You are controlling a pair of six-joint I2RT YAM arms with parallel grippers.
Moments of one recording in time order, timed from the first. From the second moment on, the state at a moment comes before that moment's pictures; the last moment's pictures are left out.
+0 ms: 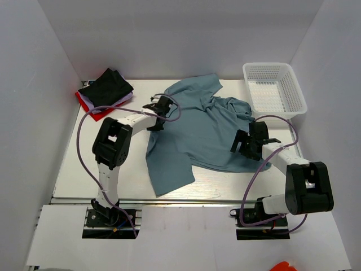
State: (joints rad) left arm -0.50 2.08 1.49 -0.56 -0.51 -0.39; right arm 0.15 1.37 0.65 -0.29 -0.01 0.42
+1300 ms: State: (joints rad) left arm -0.29 2.28 1.81 -0.26 -0.08 -0.30; right arm 0.23 1.84 1.39 -0.26 0.02 0.25
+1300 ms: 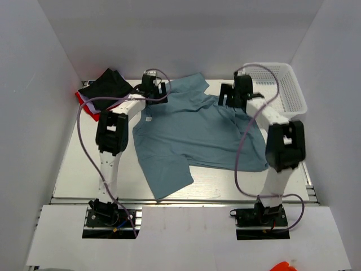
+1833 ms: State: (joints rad) left arm -0.26 2.52 2.04 -0.11 -0.04 -0.31; right arm 0.22 2.33 1.97 -0.50 0.14 0.15
